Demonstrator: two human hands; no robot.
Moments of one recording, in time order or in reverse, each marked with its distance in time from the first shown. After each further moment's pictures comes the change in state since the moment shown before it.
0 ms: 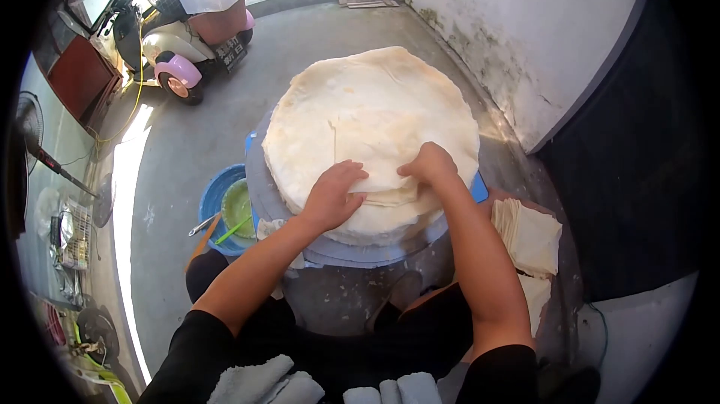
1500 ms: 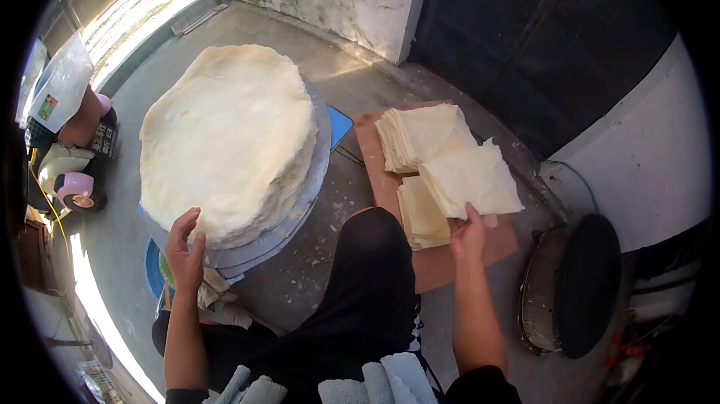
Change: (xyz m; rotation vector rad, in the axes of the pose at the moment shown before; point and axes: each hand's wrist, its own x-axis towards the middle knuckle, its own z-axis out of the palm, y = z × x) left_hand -0.056 0.030 -0.057 -0.400 0.021 -0.220; right_hand -0.307 0.264 0.129 1.967 1.212 0.353
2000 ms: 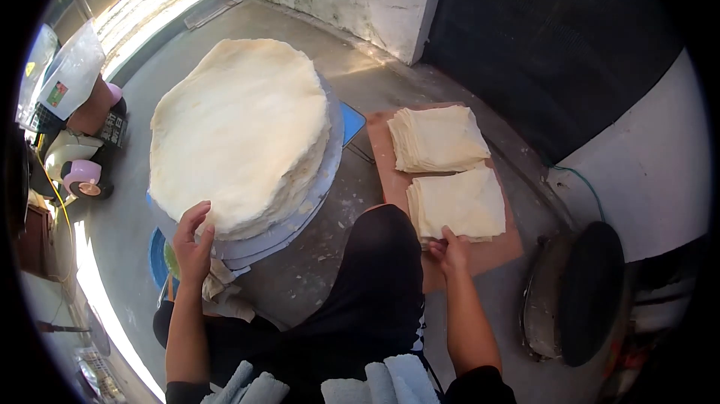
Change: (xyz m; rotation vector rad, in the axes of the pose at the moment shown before) left_hand -0.004 -0.003 -0.001 0.061 0.011 -0.002; right_hand 0.003 0.063 -0.065 -0.551 0.109 0.393
